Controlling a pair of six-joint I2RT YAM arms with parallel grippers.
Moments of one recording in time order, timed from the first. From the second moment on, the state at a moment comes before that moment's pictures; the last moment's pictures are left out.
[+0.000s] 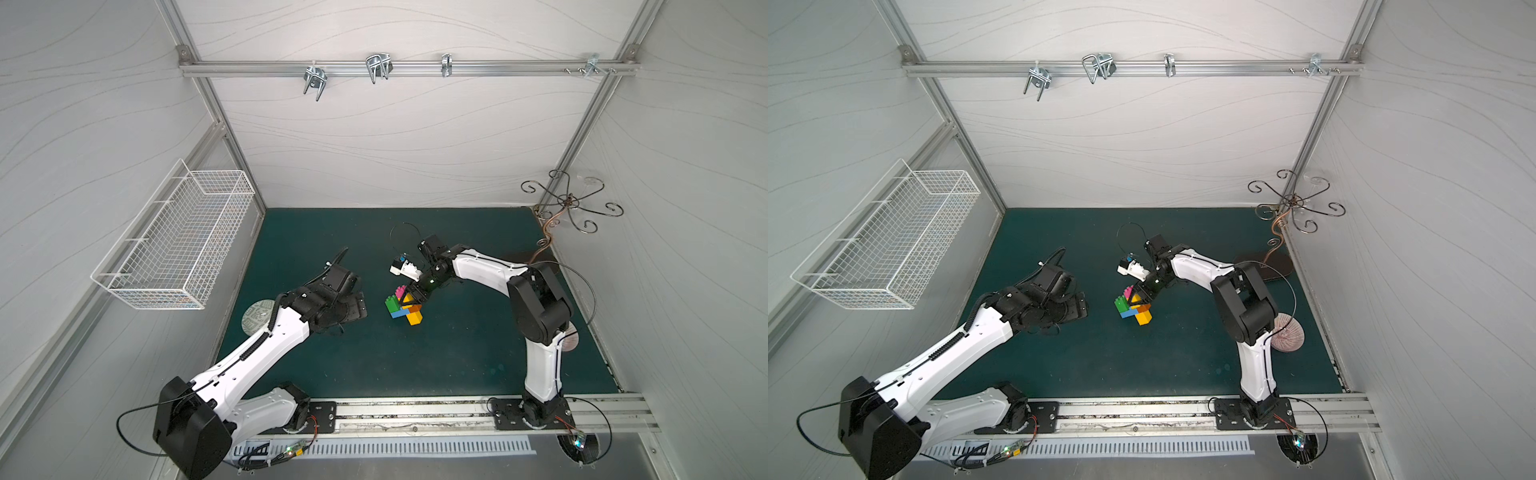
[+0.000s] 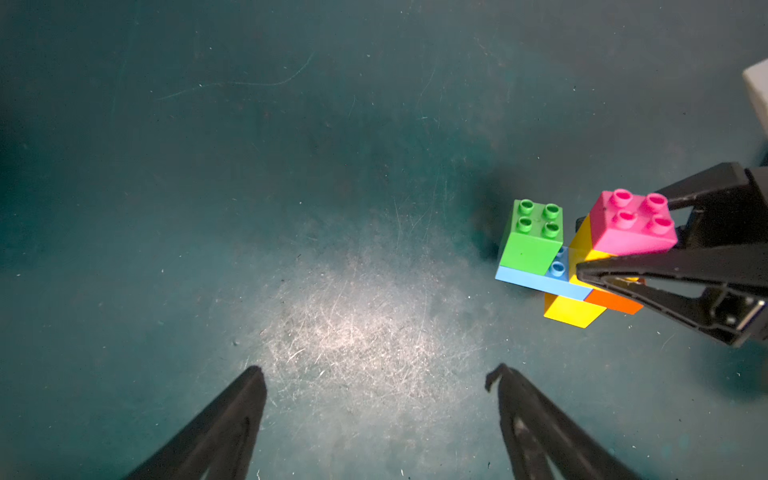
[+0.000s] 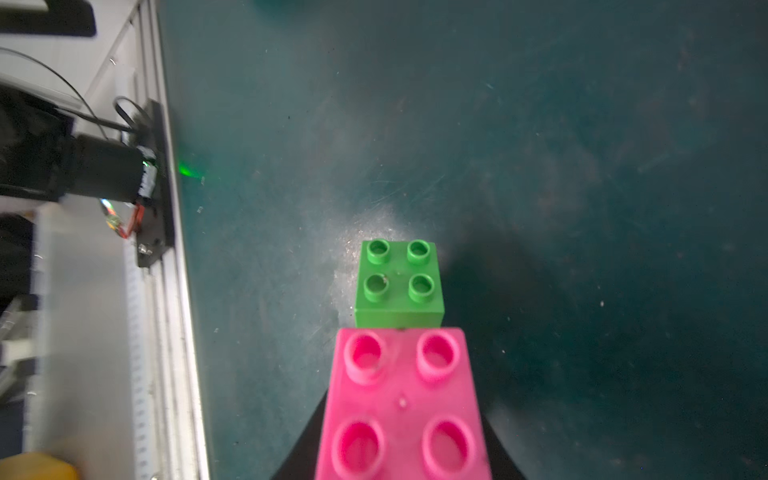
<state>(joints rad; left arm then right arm) -0.54 1.12 0.90 -0.89 -0.11 -0.78 0.64 2.00 1.42 -0.69 -0.71 -0.34</state>
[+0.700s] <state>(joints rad) -0.54 1.12 0.91 -0.89 -0.11 -0.77 0.51 2.05 1.34 -0.71 -0.79 -0.06</state>
